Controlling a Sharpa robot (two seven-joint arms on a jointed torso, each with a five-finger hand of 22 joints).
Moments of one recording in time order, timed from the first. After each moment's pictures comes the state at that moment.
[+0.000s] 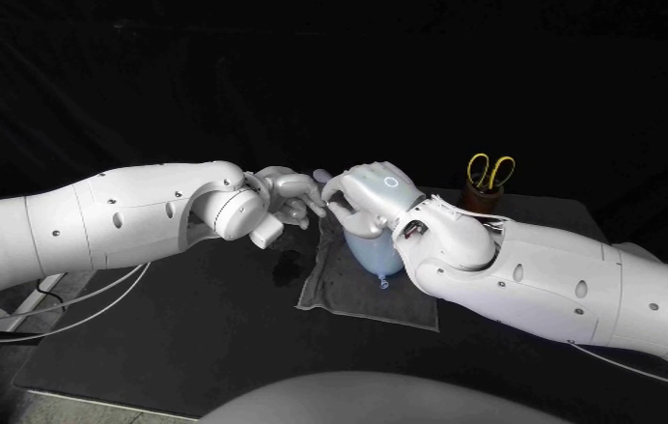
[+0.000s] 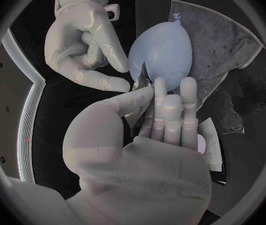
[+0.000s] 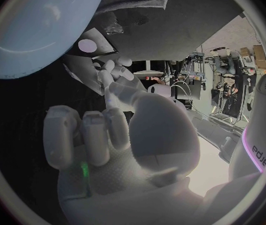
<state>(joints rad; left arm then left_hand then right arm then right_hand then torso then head) 1.19 -0.92 -0.10 1.56 -0.33 -0.29 -0.29 0.95 -0.08 1.05 -0.23 0.12 0.95 0.08 0.64 0.18 1.16 0.03 0.60 0.19 1.25 -0.03 1.20 0.99 0.17 0.95 0.07 1.08 0.66 1.19 -0.46 -0.19 1.53 -1.79 -0.55 -0.25 1.25 -0.08 0.64 -0.09 0.06 0.96 0.14 0.27 0.22 1.46 0.05 1.43 1.31 1.46 -0.02 1.54 1.31 0.05 1.46 0.09 1.43 1.31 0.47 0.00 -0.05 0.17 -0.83</state>
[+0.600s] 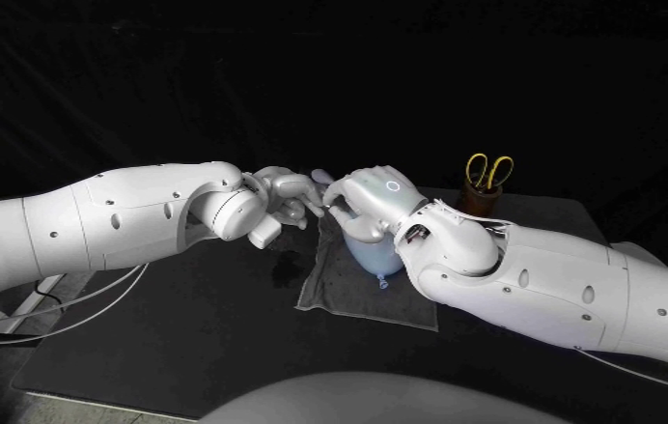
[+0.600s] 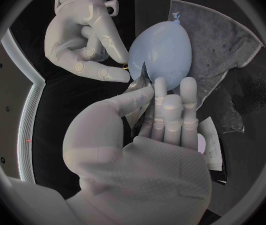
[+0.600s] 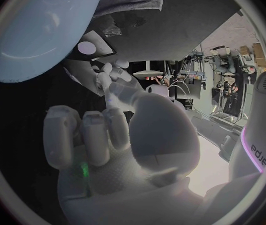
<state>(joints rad) 1.19 -0.92 -0.10 1.56 -0.34 -0.29 -0.29 0.95 -0.08 1.05 -0.23 0.12 0.95 0.08 0.64 0.18 1.16 0.03 0.60 0.19 1.25 -0.03 1.20 0.99 0.17 0.95 0.07 1.08 0.66 1.18 -0.47 -0.19 1.55 -1.79 -0.54 -0.26 1.25 -0.08 0.64 -0.09 0.06 0.97 0.14 0.27 0.22 1.46 0.05 1.43 1.31 1.46 -0.02 1.54 1.31 0.04 1.46 0.09 1.42 1.31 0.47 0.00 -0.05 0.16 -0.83</state>
